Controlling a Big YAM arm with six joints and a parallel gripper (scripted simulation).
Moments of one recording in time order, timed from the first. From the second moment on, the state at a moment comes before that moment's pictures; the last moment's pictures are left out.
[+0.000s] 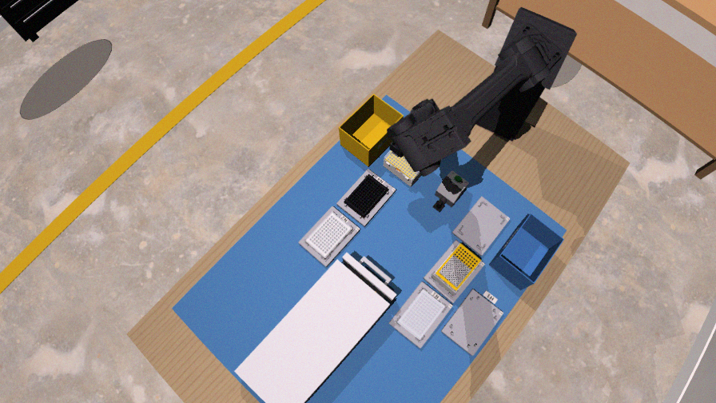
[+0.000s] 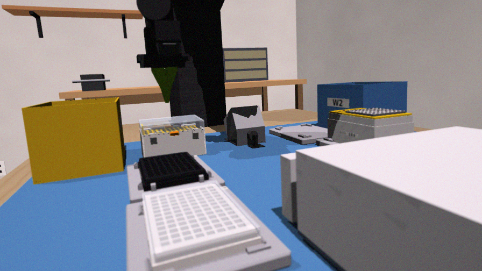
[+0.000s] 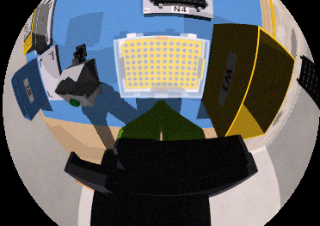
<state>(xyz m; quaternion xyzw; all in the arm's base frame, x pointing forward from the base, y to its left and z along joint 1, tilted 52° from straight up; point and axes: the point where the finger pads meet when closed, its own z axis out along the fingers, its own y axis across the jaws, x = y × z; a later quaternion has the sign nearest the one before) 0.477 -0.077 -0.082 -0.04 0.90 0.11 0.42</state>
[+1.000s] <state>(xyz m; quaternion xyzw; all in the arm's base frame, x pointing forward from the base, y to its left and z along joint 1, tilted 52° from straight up) 0.501 -0.069 -0.101 -0.04 0.90 0.11 0.42</state>
